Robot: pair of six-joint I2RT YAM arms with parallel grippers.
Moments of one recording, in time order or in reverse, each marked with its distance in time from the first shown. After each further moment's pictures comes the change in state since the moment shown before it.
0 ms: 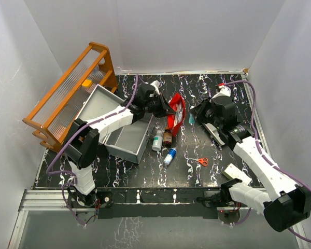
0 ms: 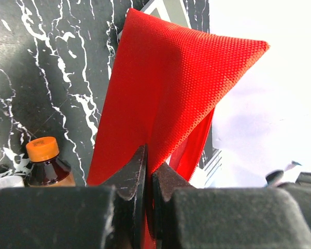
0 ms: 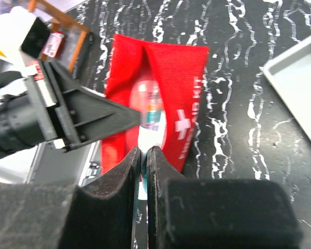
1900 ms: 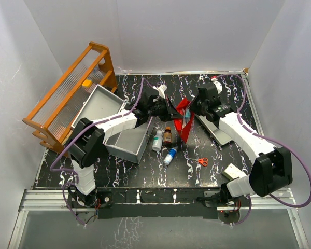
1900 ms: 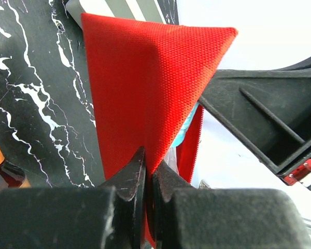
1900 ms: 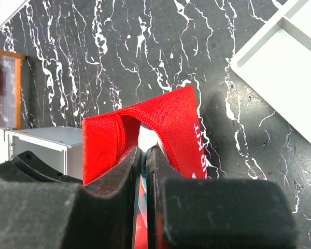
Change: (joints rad) left arm -0.047 0.045 -0.047 0.175 0.127 -0.068; right arm -0.008 0.356 0.214 -0.094 0.138 0.169
